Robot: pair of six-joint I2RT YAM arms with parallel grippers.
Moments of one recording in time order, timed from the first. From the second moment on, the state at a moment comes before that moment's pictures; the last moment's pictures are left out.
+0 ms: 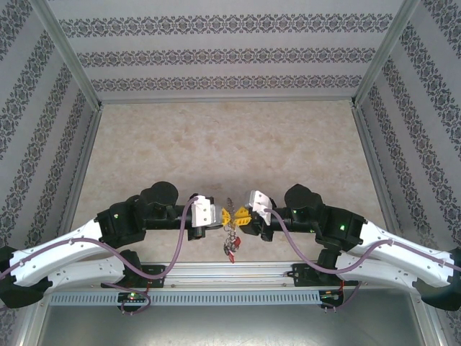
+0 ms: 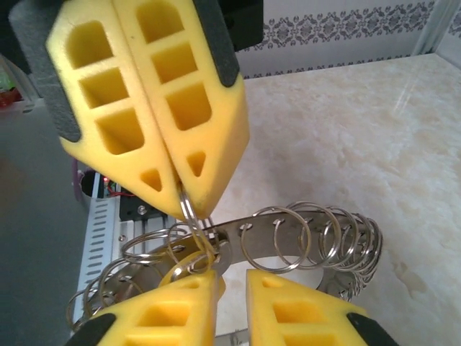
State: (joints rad) left arm -1.08 0.85 0.91 -0.43 0.28 0.33; right arm 1.11 0.76 0.79 -0.40 -0.26 -0.06
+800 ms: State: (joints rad) left arm -1.08 0.83 0.88 -0.40 0.29 0.33; right arm 1.11 0.69 0.78 -0.31 -0.35 -0.03
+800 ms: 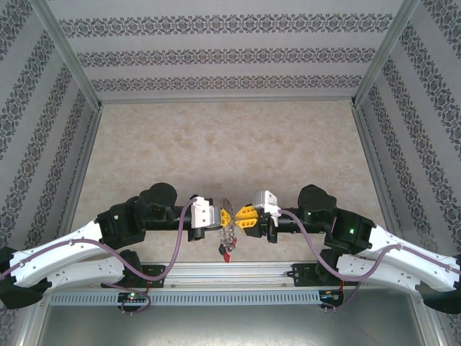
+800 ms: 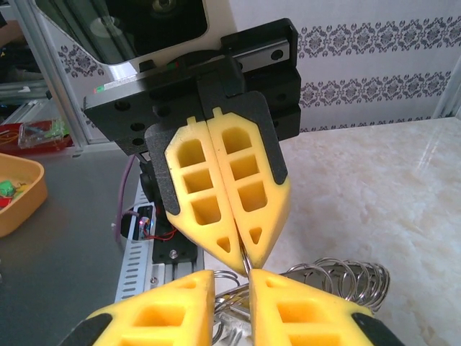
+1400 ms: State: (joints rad) left arm -1.08 0.82 0.87 -0.39 0.30 0.33; right arm 1.11 0.73 0.76 -0.26 -0.36 0.02
